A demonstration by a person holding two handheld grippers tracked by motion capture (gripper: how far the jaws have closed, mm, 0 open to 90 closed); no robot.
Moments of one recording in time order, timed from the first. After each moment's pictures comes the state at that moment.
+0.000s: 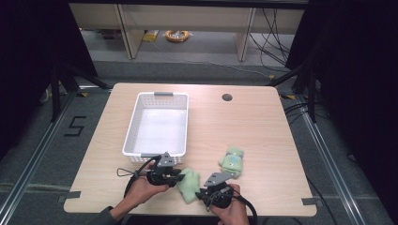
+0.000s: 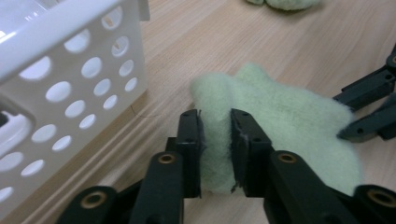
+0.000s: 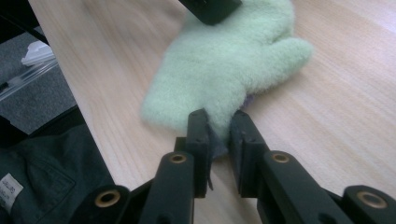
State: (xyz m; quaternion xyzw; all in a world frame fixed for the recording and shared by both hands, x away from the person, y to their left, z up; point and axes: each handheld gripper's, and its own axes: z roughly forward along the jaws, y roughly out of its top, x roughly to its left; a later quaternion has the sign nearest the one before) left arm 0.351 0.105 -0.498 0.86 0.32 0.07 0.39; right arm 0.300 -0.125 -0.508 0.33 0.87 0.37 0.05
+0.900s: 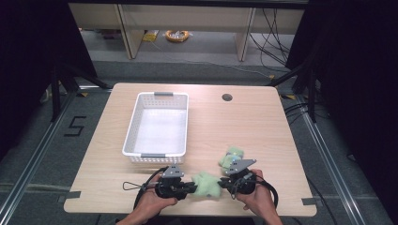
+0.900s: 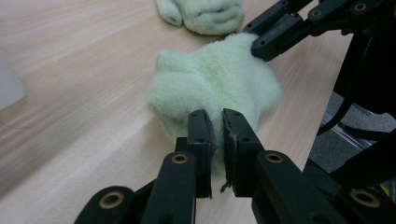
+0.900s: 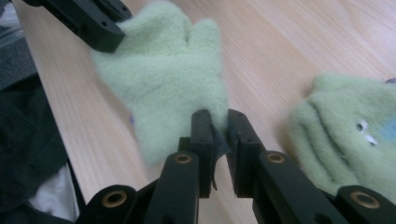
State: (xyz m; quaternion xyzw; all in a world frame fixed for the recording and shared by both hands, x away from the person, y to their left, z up) left arm 0.314 0.071 -0.500 0.82 0.34 0.00 0.46; right arm 0.332 -0.187 -0.480 0.27 0.90 0.33 0.08
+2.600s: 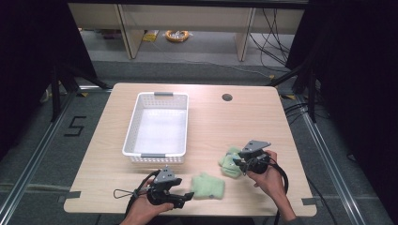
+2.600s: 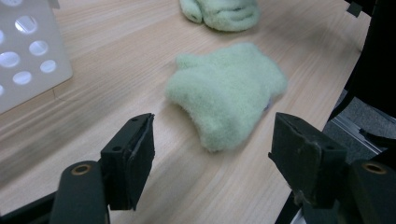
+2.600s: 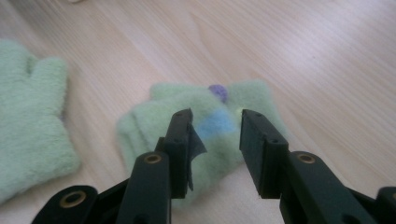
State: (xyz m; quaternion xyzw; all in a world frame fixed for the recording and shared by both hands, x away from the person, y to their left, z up) left arm 0.300 0.092 -0.493 0.82 0.36 0.04 0.45; right arm 0.383 -0.231 -0.470 0.33 0.87 0.31 0.18
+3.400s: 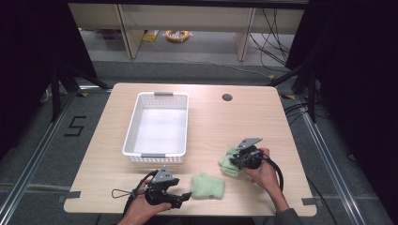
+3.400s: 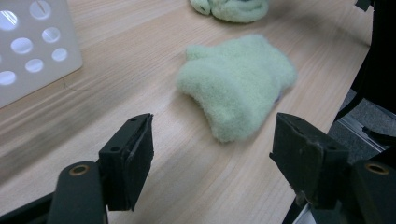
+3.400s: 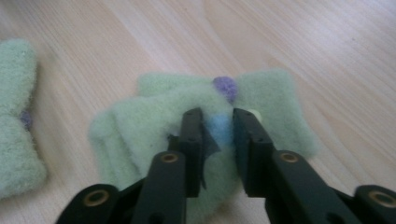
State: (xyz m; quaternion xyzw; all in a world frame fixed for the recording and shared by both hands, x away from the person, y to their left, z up) left arm 0.301 0.097 -0.497 0.82 0.36 0.04 0.45; right arm 0.408 -0.222 -0.493 0.33 0.89 0.29 0.14
